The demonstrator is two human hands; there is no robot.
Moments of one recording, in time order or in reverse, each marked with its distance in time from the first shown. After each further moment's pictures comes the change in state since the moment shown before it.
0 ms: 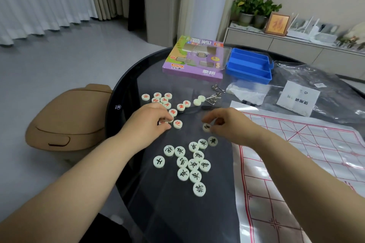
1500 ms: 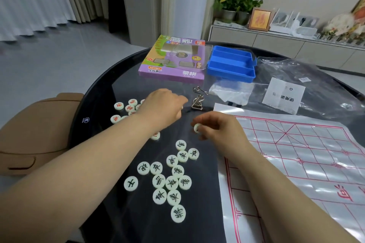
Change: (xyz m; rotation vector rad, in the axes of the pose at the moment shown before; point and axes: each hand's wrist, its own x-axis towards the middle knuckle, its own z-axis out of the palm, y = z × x) left_hand 0.086 0.043 0.034 0.428 -0.027 0.224; right_hand -0.002 0.025 0.014 0.574 0.264 0.024
